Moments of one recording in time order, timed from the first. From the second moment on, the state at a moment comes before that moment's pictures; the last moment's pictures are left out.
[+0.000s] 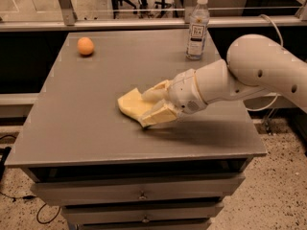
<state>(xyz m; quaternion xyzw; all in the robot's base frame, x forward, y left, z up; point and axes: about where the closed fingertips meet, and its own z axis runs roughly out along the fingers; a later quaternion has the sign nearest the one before) 0.506 -0.002 0.846 -0.61 0.64 0.27 0.39</state>
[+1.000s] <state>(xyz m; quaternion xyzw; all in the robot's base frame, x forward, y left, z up) 0.540 -0.093 0.938 -0.59 0.66 0.15 0.44</state>
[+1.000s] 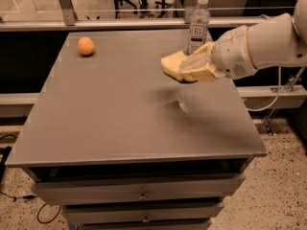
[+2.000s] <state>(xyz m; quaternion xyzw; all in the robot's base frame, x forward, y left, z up) 0.580 -0.133 0.951 -0.61 0.63 0.12 0.47</state>
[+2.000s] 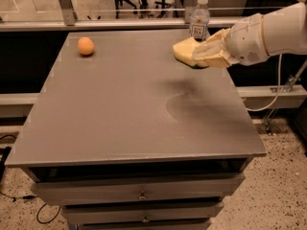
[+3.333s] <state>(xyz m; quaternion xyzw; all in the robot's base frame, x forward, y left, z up) 0.641 -0.199 0.911 -0.60 0.63 0.10 0.47</state>
